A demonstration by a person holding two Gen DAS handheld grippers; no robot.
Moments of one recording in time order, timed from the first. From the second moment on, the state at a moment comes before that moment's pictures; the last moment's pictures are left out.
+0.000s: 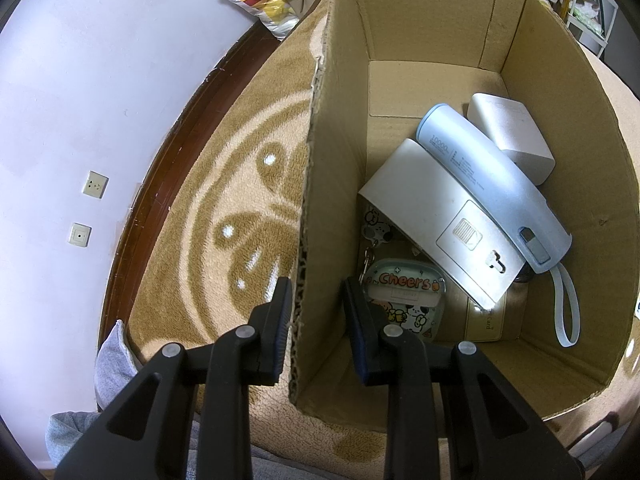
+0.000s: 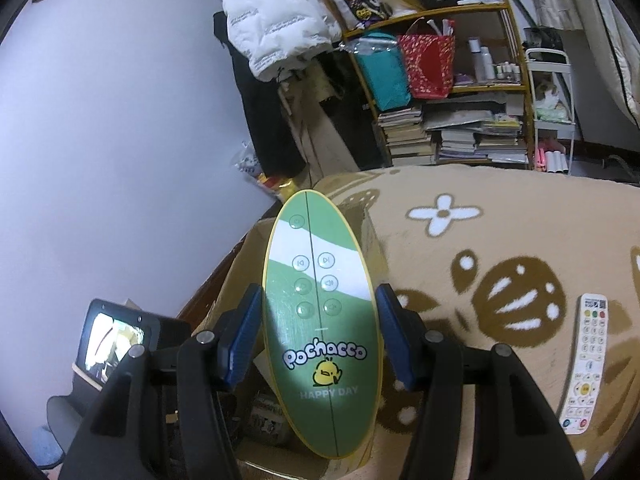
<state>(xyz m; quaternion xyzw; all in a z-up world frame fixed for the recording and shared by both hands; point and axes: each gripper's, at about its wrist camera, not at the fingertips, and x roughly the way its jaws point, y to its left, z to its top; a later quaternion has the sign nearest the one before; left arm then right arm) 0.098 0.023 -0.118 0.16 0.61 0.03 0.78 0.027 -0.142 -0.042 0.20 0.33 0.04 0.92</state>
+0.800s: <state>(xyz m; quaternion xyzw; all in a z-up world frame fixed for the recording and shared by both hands) 0.098 0.024 -0.117 0.16 0.61 0.03 0.77 0.034 -0.129 -0.063 0.19 0.36 0.05 0.91</state>
